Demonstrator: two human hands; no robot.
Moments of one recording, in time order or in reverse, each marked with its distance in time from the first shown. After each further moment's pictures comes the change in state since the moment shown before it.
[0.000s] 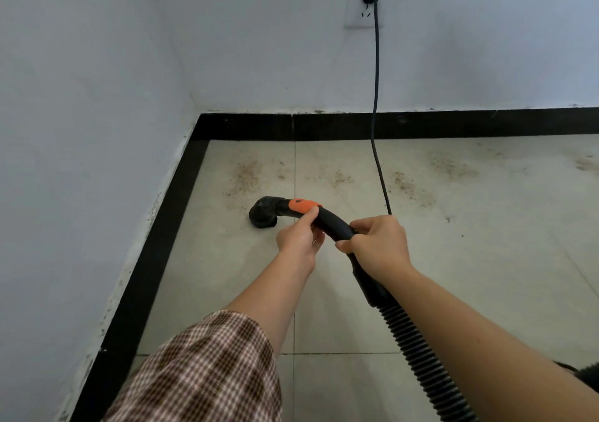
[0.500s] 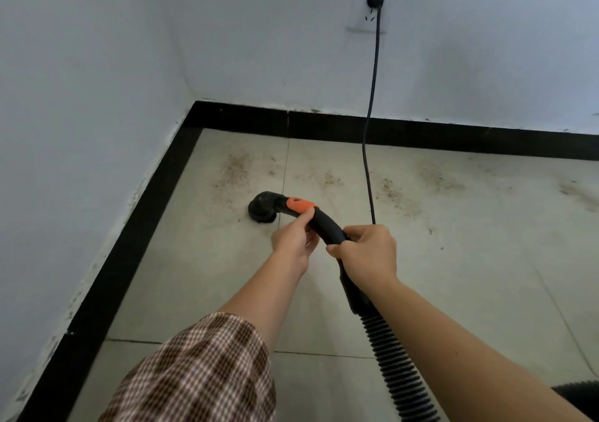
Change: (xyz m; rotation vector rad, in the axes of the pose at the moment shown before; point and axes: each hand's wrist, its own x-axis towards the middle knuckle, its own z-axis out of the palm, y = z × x) left_hand 0.000 -0.015 0.021 -0.039 -0.003 -0.019; right_hand 0.003 0.007 -0.016 -0.065 -0.001 0.003
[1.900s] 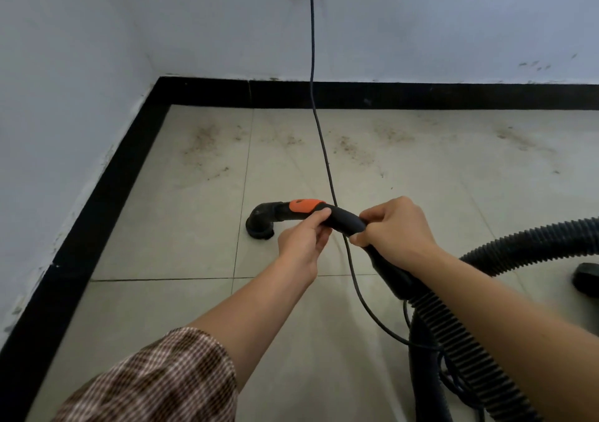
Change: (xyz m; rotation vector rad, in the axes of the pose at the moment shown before) left_hand -0.128 -0.119 -0.007 0.057 -0.088 -0.022; right_hand -0.097 0.080 -0.114 -0.183 -0.092 -0.051
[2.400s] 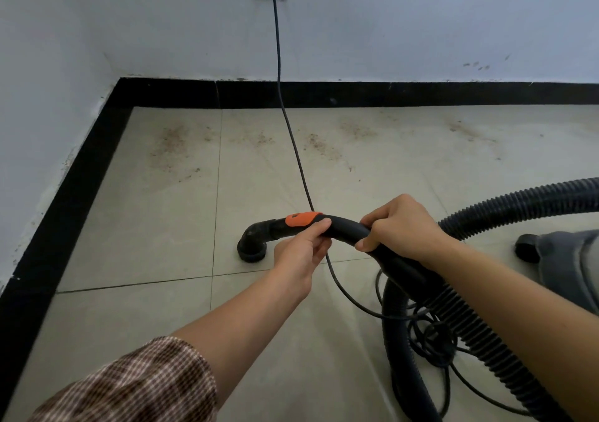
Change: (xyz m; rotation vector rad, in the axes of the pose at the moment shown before) left_hand -0.037 -0.025 -0.003 0.086 -0.106 -0.084; right_hand -0.040 0.009 -0.039 -0.049 -0.069 0.112
